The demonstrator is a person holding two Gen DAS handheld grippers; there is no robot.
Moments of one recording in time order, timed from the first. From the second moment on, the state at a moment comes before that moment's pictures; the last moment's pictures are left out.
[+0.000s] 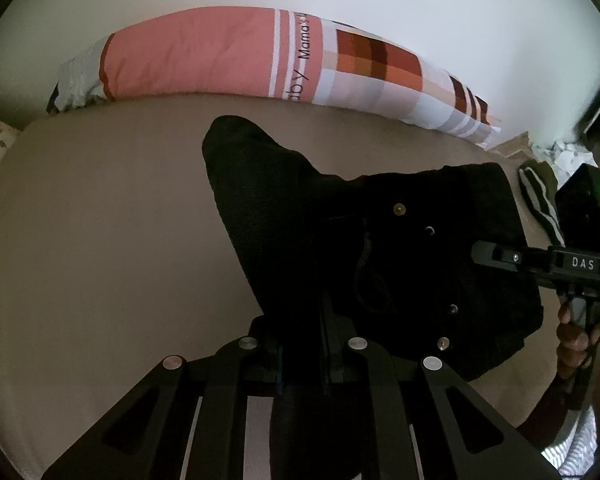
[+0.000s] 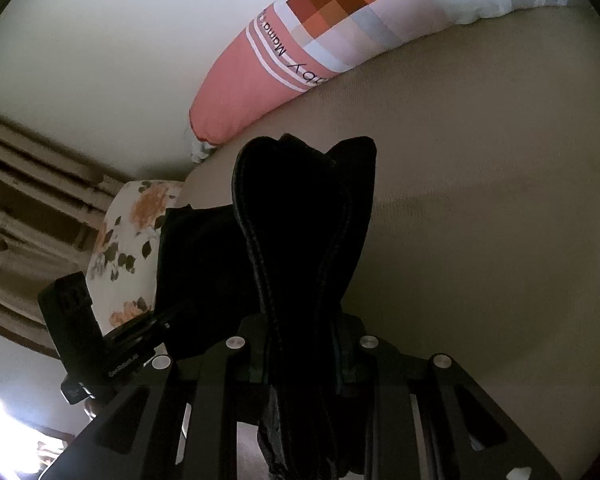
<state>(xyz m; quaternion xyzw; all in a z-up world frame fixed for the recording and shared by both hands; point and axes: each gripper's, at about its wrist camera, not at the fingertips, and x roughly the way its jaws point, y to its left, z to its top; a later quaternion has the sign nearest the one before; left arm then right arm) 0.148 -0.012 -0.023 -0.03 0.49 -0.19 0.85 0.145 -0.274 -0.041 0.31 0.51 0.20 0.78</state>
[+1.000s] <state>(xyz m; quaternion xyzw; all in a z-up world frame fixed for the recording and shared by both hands) 0.256 0.000 -0.100 -0.03 0.50 -0.15 0.85 0.236 -0.269 -0.091 0.22 0.53 0.08 0.81</state>
